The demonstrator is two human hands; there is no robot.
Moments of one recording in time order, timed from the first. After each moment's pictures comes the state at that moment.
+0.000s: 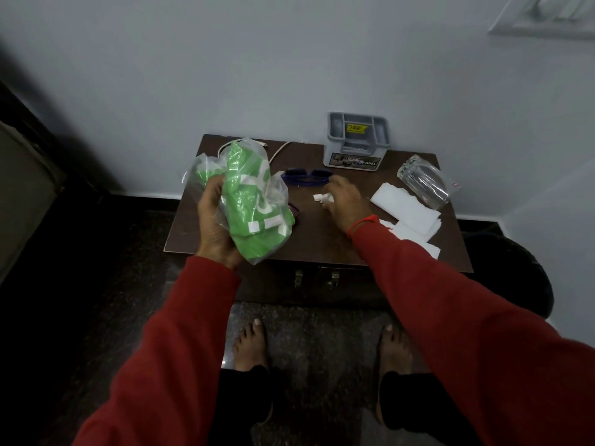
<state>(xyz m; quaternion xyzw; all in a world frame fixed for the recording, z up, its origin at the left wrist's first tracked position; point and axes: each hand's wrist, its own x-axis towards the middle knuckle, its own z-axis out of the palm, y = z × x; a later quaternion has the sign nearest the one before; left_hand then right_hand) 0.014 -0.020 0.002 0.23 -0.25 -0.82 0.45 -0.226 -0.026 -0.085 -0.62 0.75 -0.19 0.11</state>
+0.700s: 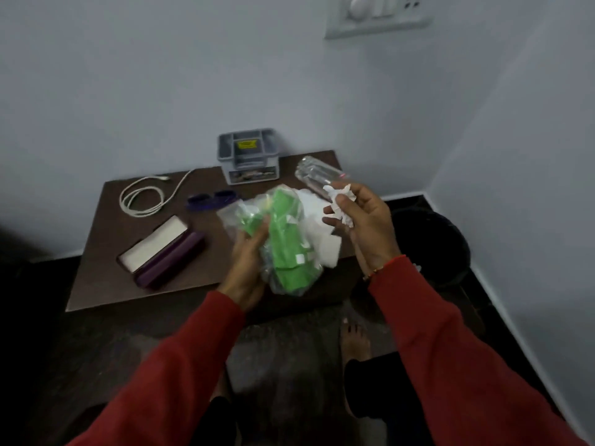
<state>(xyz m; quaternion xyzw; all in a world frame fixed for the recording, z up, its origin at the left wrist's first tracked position) -0.150 0.076 -0.030 0.35 -0.39 -0.79 0.31 -0.319 0.162 0.014 -0.22 0.56 -0.72 0.35</state>
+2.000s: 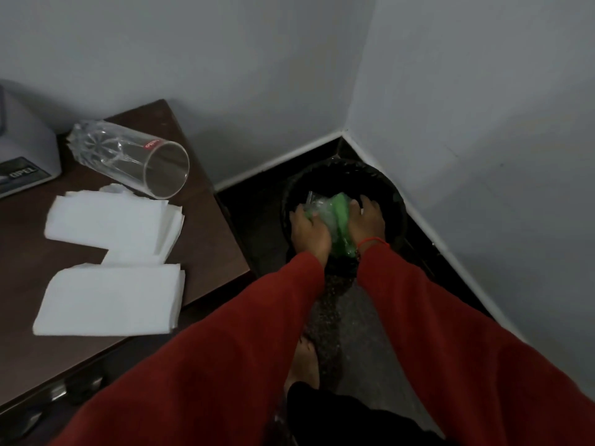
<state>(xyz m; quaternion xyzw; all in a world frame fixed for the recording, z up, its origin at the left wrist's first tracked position) -0.493 0.172 -0.249 0.50 -0.61 -0.61 0.11 -0.583 0.237 -0.279 -0.04 0.91 -0.38 0.16</state>
